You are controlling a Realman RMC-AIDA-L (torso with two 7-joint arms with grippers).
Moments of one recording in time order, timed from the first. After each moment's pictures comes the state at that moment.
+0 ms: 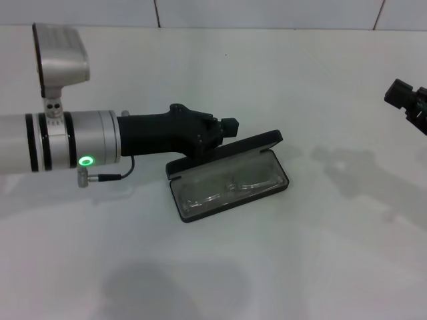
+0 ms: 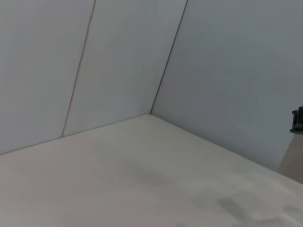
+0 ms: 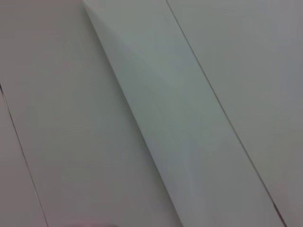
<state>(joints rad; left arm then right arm) -0.59 -2.09 1.07 0.58 1.69 1.35 -1.47 0.33 1.99 -0.98 -0.46 -1.20 -1.72 1.26</state>
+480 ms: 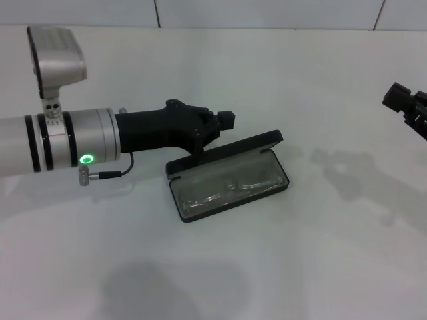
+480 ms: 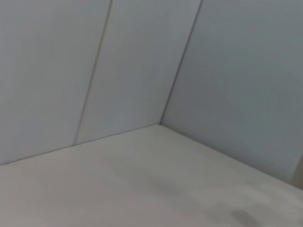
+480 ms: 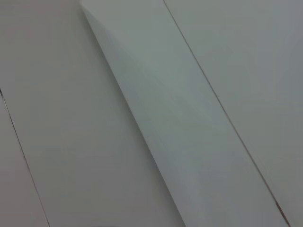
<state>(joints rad) -0.59 -2.09 1.07 0.54 1.64 1.31 -1.44 0.33 2.00 -0.98 -0.44 -1.19 -1.73 1.26</state>
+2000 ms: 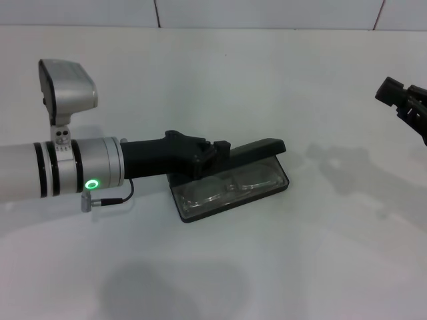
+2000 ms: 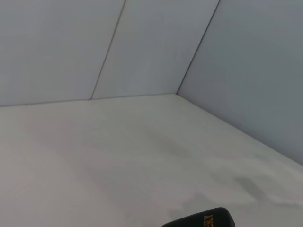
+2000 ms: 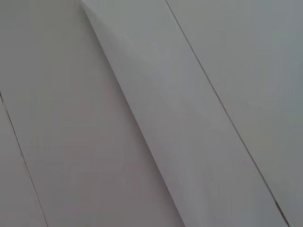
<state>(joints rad) -0.59 -2.09 1.08 0.43 1.66 1.26 -1.43 0.35 2.00 -0.99 -0.44 -1.20 -1.71 1.26</state>
